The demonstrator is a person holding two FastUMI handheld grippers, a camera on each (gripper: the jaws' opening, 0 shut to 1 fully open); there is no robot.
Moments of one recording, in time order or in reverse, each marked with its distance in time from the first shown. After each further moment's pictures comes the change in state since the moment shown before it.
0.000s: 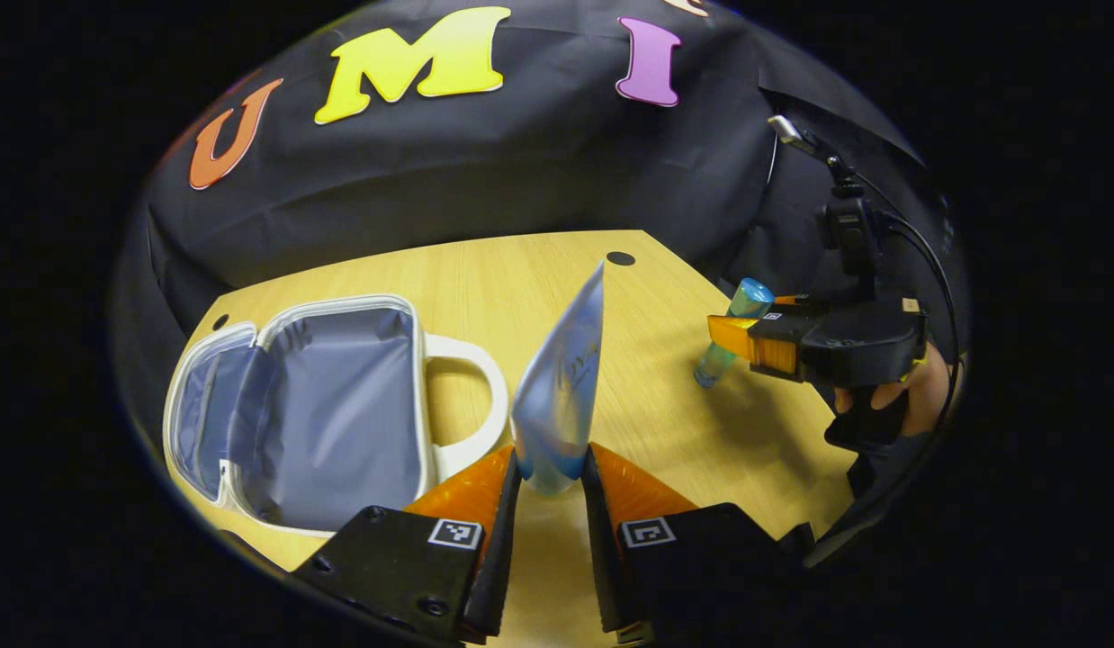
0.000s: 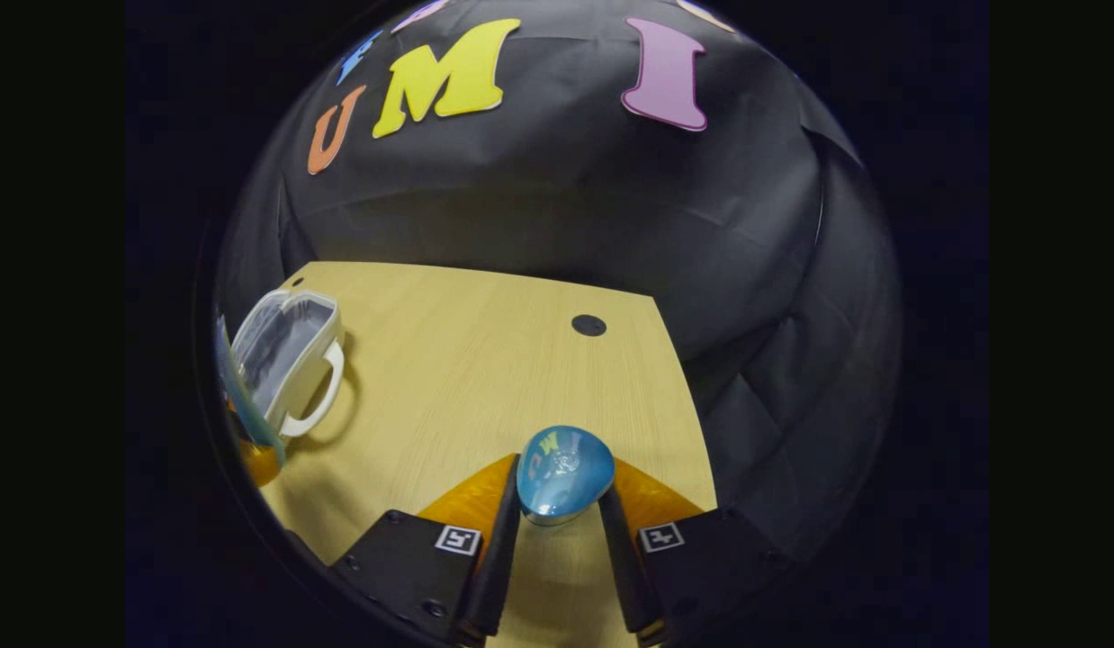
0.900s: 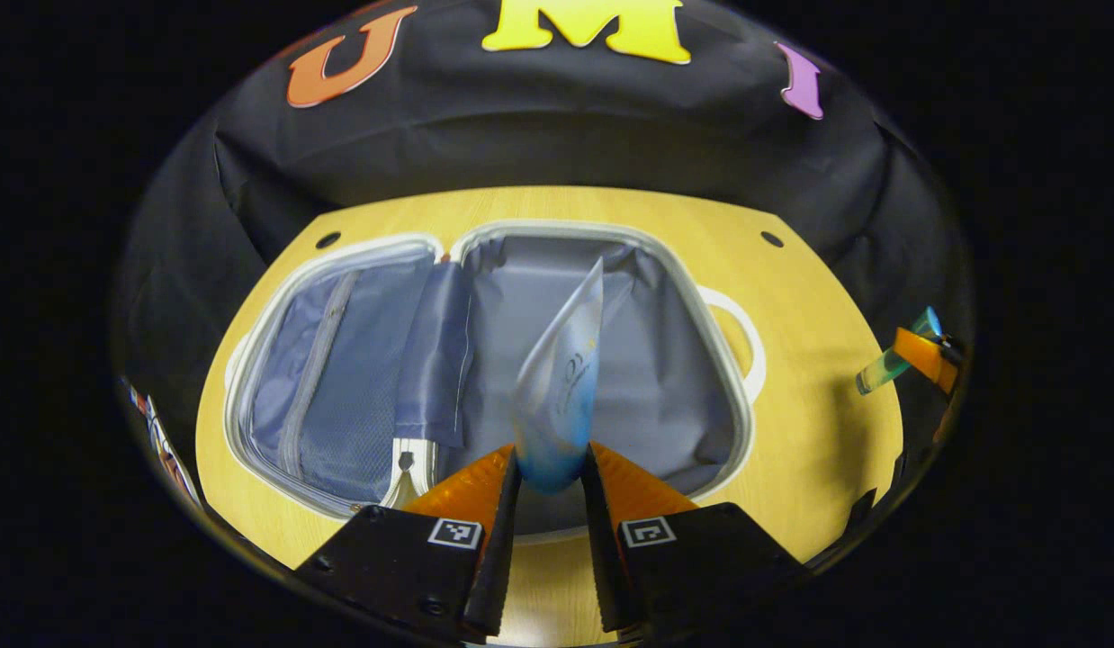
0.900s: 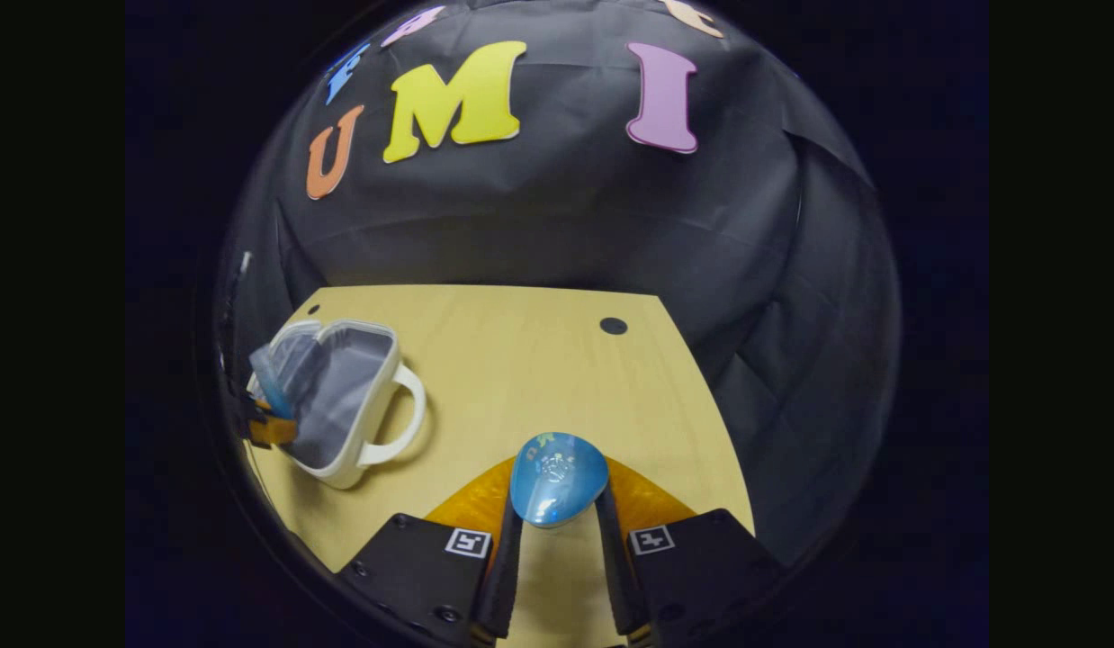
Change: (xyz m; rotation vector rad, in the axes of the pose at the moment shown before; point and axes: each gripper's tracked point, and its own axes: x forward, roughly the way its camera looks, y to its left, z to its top) left arm -0.020 0.191 -0.070 -0.192 0.242 0.182; right arm -0.101 0.100 0.008 0.090 -0.012 -0.005
